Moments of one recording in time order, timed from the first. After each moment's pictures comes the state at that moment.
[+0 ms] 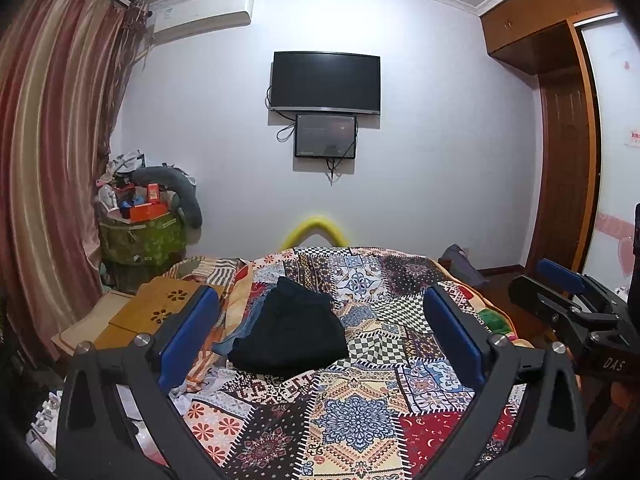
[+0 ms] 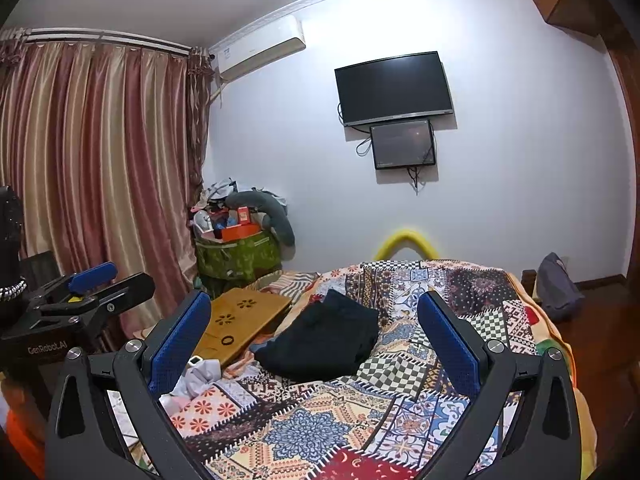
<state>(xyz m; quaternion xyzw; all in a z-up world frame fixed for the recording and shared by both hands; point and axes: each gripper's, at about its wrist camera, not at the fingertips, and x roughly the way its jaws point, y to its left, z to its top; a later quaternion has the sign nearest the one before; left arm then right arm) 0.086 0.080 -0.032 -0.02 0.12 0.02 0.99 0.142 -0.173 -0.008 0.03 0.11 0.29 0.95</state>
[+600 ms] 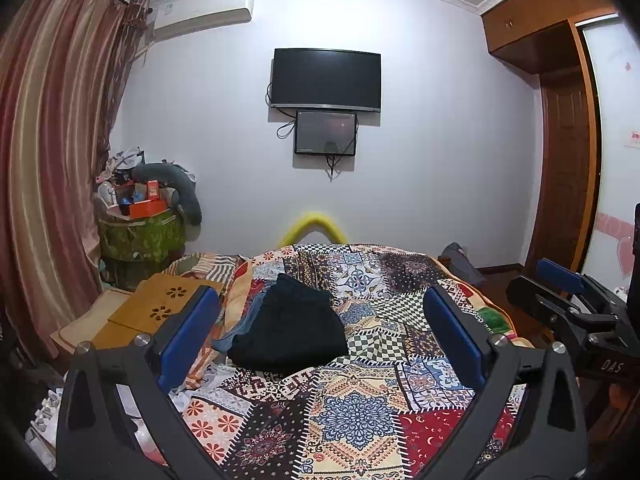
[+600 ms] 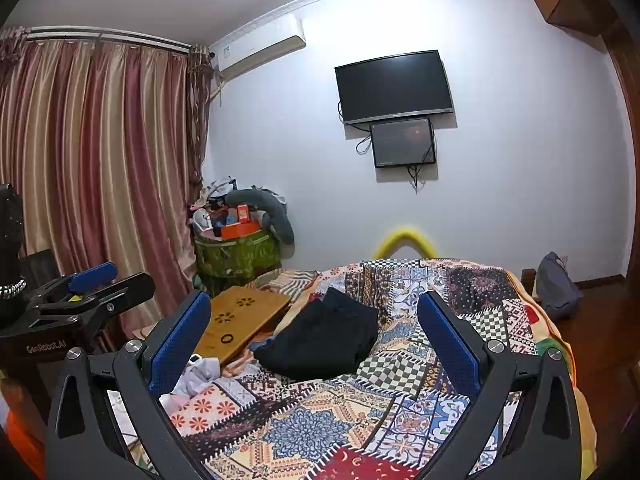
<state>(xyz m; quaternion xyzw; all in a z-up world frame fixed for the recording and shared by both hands) 0.086 0.079 -0.030 -0.02 0.12 0.02 0.99 0.142 -0.173 -0.007 0.03 0.11 0.29 0.95</state>
